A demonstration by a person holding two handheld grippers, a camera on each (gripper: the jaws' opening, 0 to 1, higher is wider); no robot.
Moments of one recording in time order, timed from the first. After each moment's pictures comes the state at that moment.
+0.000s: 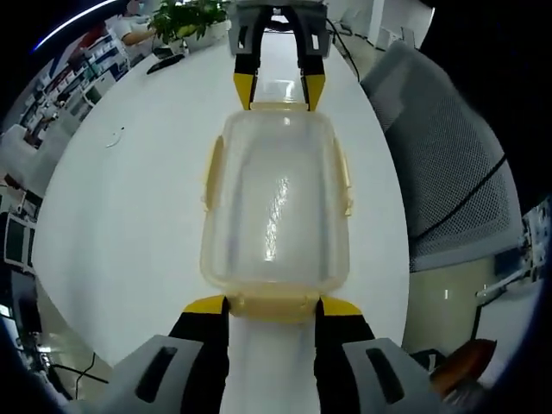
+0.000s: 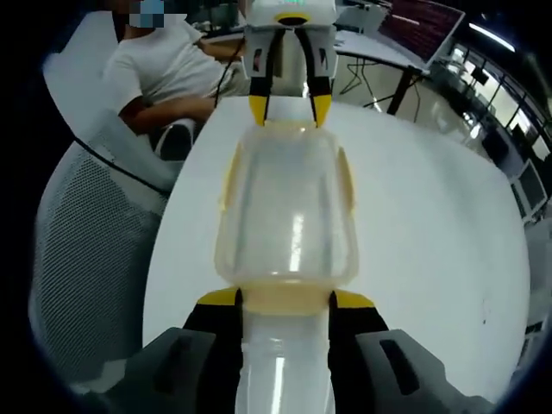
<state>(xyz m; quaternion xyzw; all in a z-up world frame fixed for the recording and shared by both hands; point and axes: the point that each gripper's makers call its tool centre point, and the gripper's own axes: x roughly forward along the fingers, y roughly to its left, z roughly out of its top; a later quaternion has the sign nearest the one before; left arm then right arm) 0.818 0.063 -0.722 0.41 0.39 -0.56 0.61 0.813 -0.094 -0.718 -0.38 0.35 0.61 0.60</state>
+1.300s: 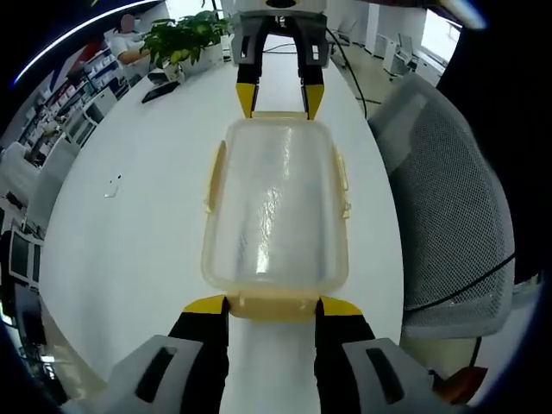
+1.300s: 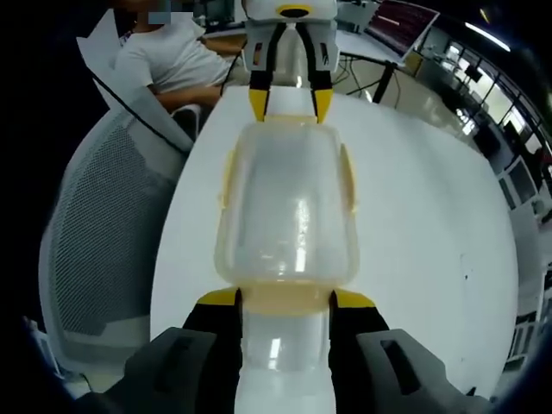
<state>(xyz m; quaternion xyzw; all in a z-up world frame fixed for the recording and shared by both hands) 0.821 -0.032 -0.694 0.40 0.36 -0.57 0.62 0.812 -0.194 -0.691 -0.39 0.35 0.59 0.61</state>
